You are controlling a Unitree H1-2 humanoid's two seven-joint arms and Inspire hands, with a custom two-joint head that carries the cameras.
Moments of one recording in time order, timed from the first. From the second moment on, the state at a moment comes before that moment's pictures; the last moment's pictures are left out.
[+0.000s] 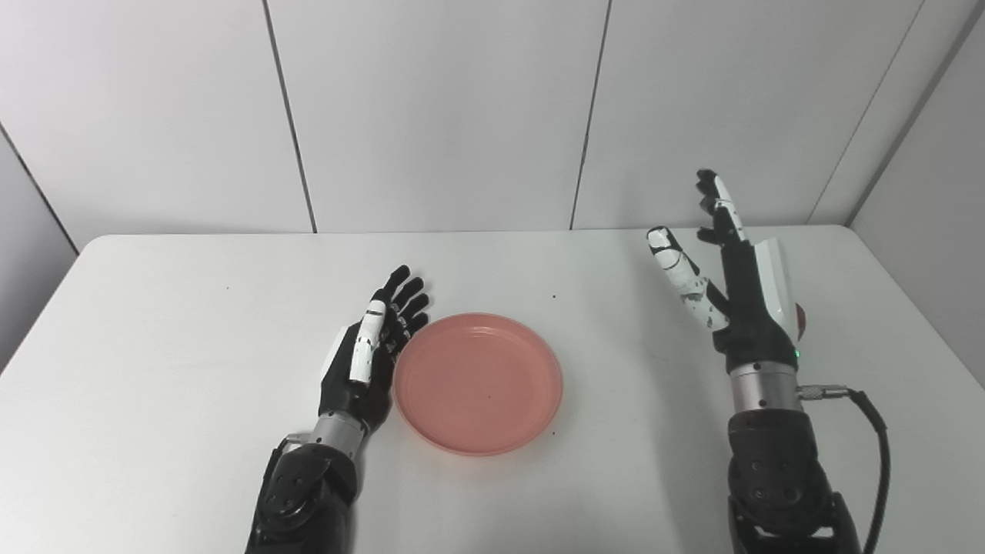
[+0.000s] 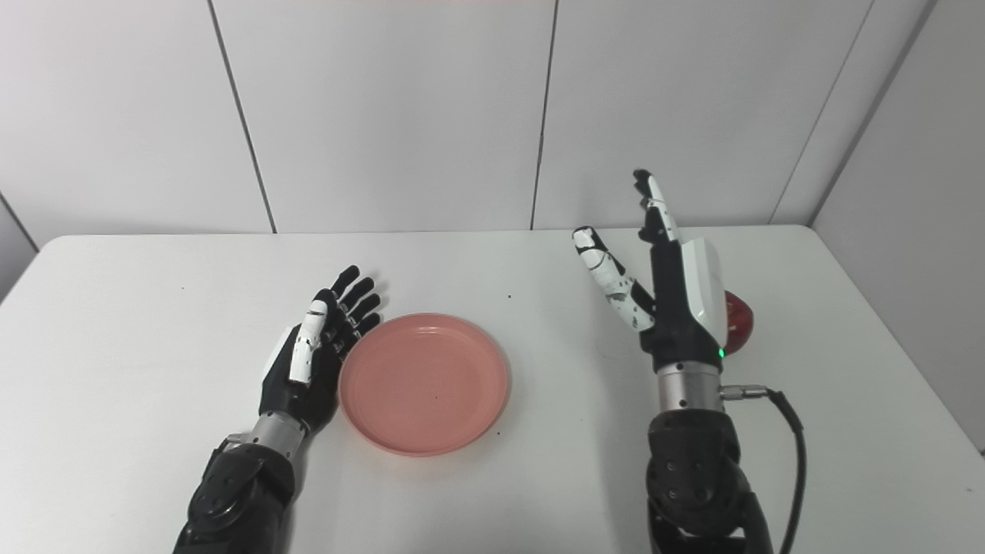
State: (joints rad) left arm -0.33 -0.05 0.01 0.30 -0.22 0.02 -0.21; right arm -0.25 -0.11 -0.02 -0.42 -0.59 0.32 -0.06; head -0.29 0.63
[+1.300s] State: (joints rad) left arm -0.33 -0.01 0.02 0.32 -0.29 0.03 -0.25; right arm -0.16 -0.30 -0.19 -0.15 -0.73 0.33 -0.17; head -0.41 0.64
